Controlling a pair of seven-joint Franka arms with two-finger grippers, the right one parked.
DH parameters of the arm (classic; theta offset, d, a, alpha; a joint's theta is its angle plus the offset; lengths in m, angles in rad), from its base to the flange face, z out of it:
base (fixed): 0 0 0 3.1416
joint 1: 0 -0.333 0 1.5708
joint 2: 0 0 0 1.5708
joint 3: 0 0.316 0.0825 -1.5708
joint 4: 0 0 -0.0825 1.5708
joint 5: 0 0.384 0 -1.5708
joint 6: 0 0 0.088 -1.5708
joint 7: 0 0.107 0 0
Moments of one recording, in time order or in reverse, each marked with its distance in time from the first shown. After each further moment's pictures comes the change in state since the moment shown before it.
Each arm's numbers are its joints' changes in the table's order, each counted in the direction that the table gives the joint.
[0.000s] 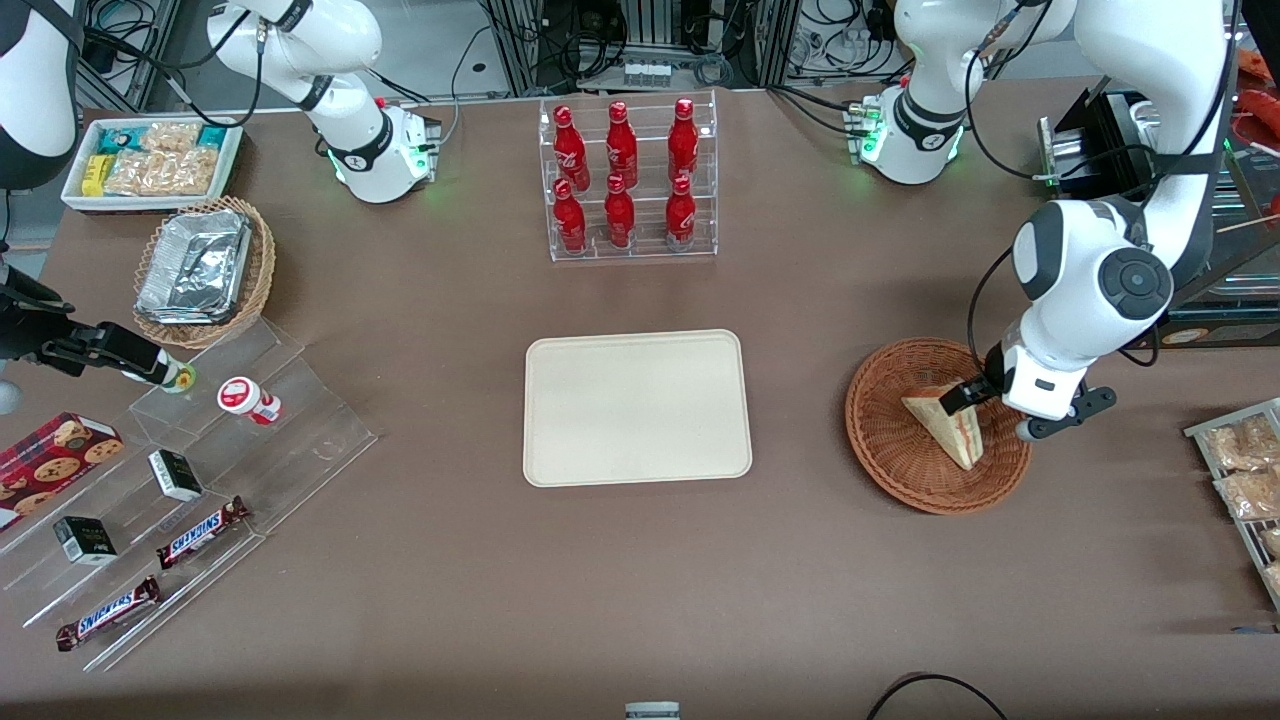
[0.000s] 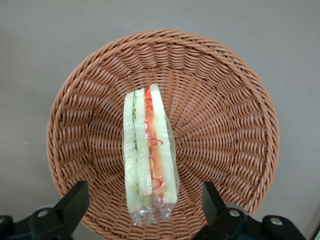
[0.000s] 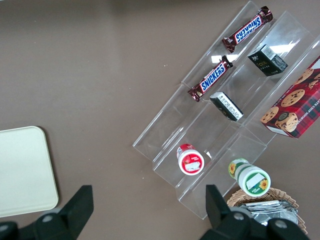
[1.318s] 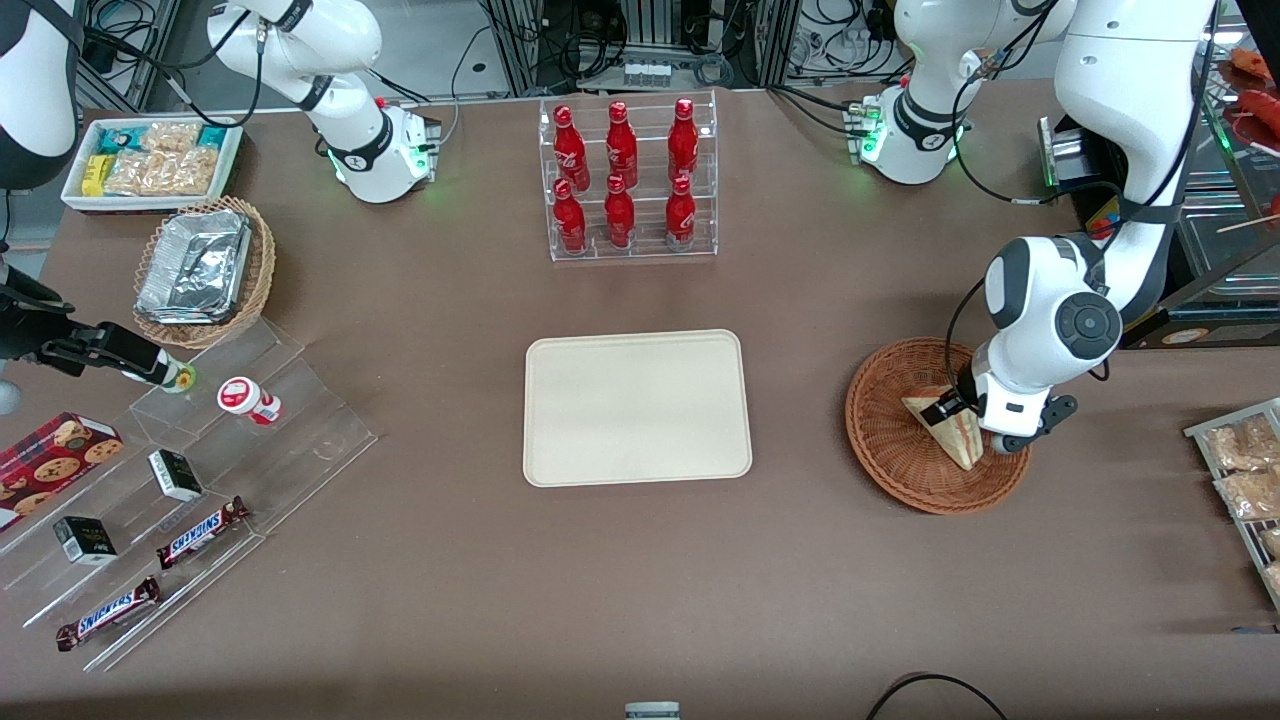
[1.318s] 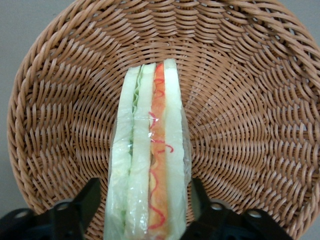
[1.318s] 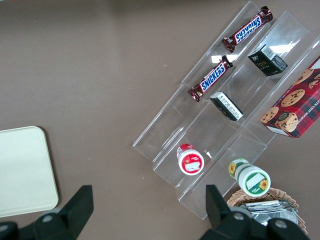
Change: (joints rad) arm 0.003 0.123 -0.003 0.001 0.000 -0.047 -0.099
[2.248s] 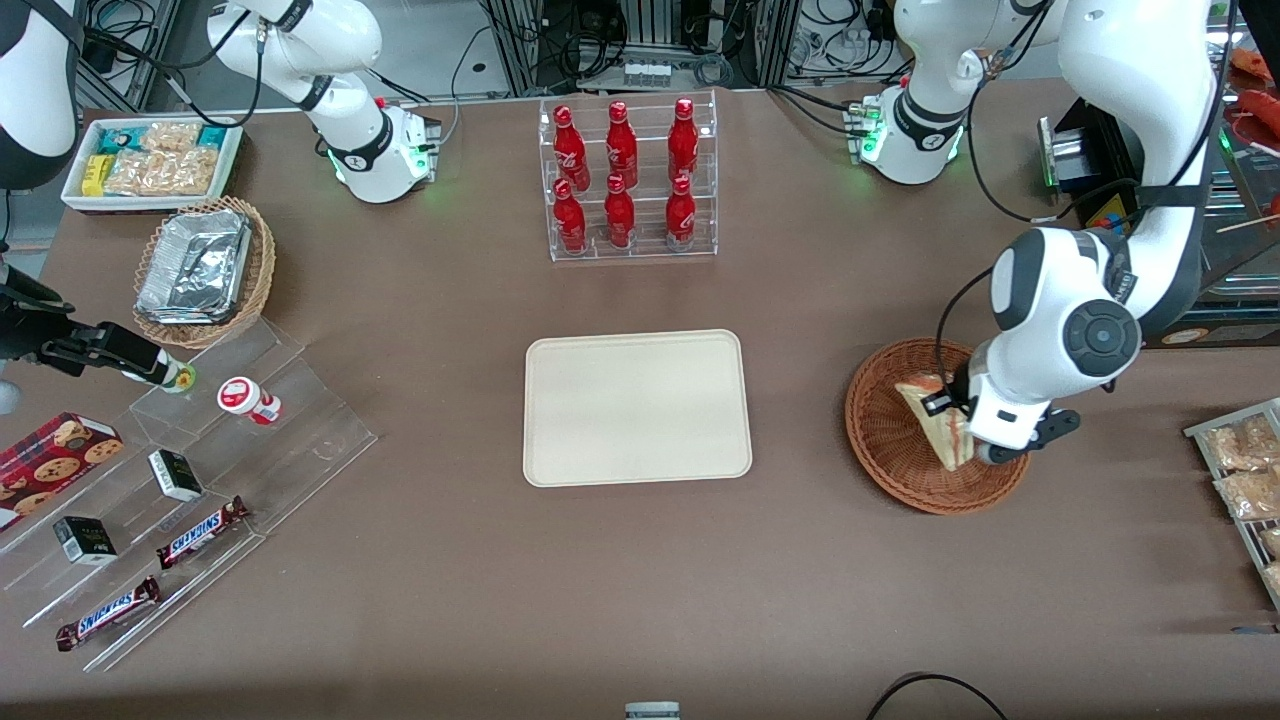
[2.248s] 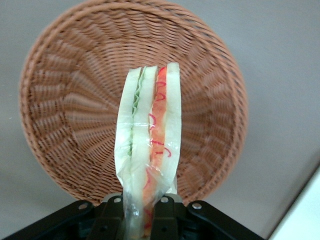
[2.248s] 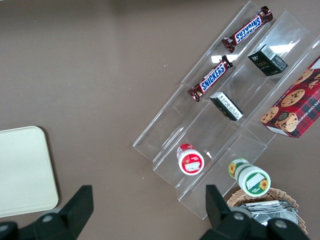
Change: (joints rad) arm 0.068 -0.021 -0.037 -0.231 0.002 0.333 0.101
